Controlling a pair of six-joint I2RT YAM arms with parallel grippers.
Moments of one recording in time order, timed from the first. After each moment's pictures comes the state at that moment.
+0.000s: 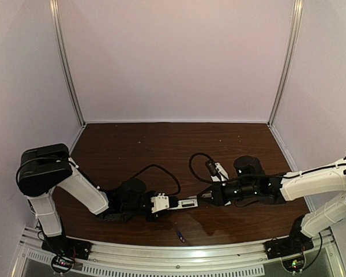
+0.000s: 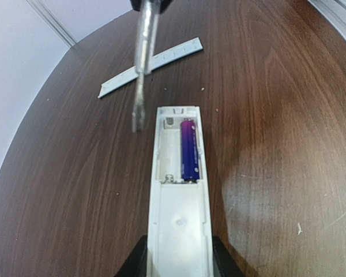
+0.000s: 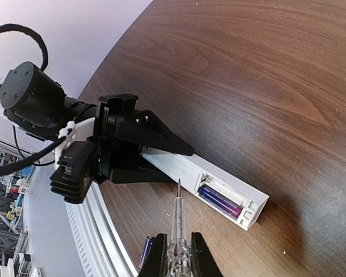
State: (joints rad) left arm -1.07 1.84 0.54 0.79 0.12 0.55; right arm 0.89 1.34 0.52 0.28 -0.38 0.57
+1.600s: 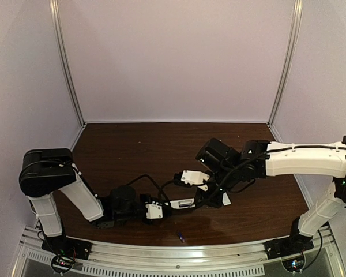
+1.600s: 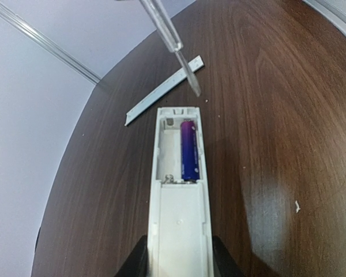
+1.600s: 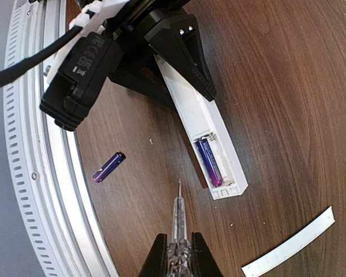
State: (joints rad) left arm -1.10 1.86 0.41 1.10 0.05 0.75; right arm 1.09 1.52 1.18 -0.73 -0.13 -0.18
